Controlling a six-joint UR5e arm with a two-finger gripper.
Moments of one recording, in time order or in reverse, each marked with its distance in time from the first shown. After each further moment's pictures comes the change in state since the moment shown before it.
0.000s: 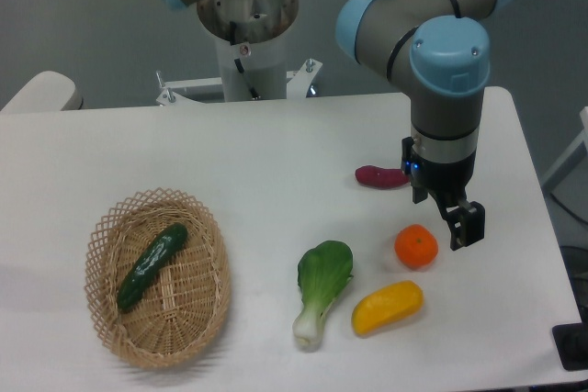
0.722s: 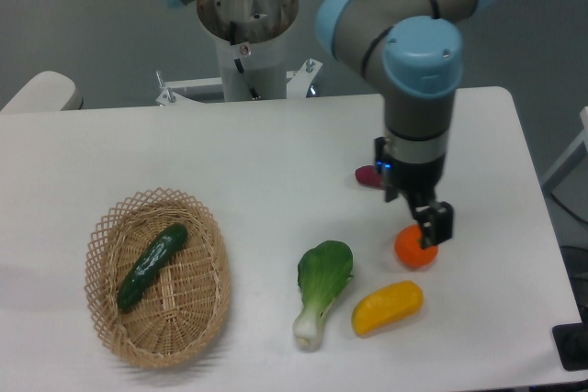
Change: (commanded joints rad) arm -0.144 0.081 -0.118 -0.051 -0.014 -0.377
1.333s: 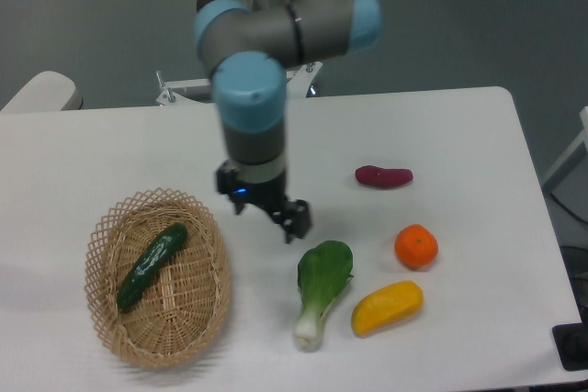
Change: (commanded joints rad) arm -0.278 -0.011 -0.144 0.021 -0.012 -0.822
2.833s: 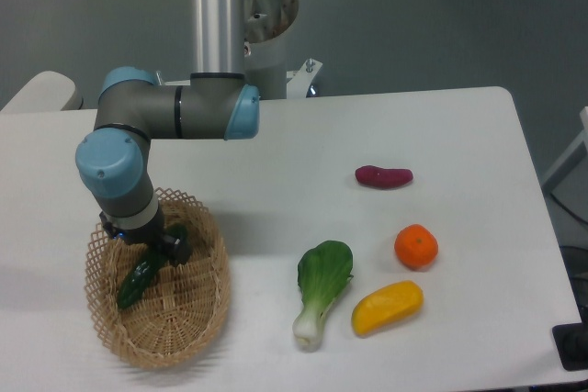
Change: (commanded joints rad) arm -0.200 -0.166 -0.060 0.215 0.008 -0.081
